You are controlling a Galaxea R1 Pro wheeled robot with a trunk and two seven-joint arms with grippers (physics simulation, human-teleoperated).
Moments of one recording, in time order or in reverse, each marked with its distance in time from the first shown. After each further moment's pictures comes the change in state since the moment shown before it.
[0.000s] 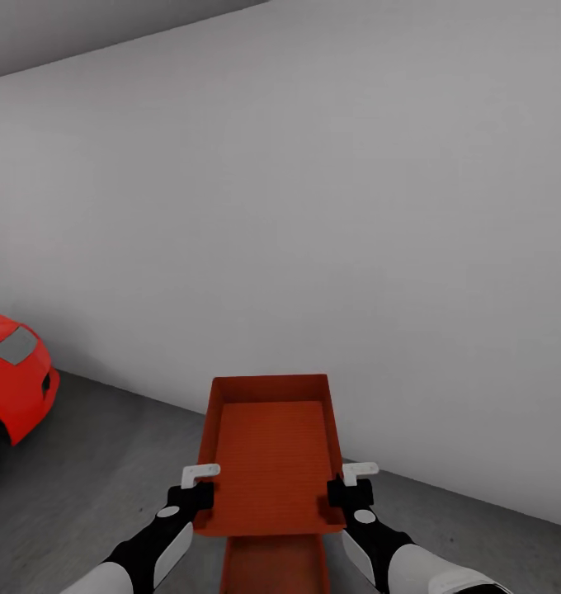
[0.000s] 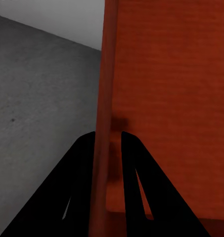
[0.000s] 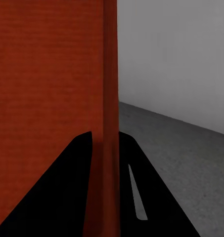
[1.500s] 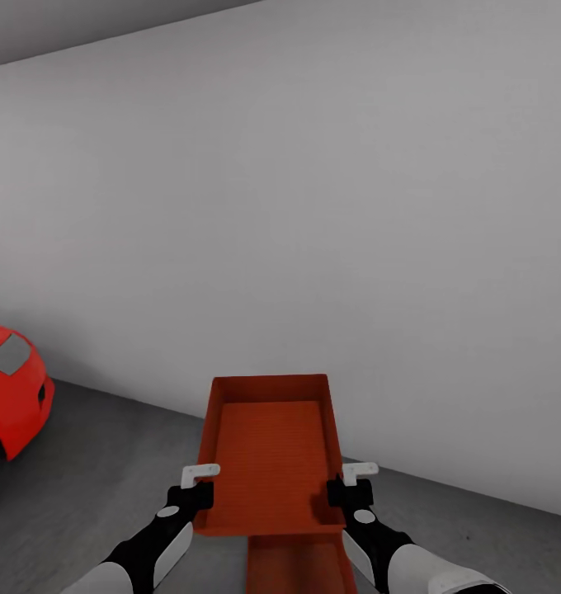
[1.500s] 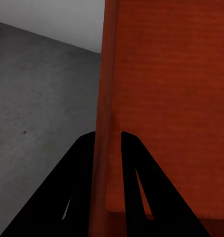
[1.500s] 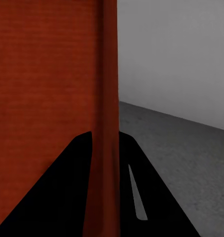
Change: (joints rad) left arm 0.000 0.001 0.000 0.000 0.001 0.000 -0.001; right arm 0.000 0.001 0.000 0.000 0.000 0.000 -0.002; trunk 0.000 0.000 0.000
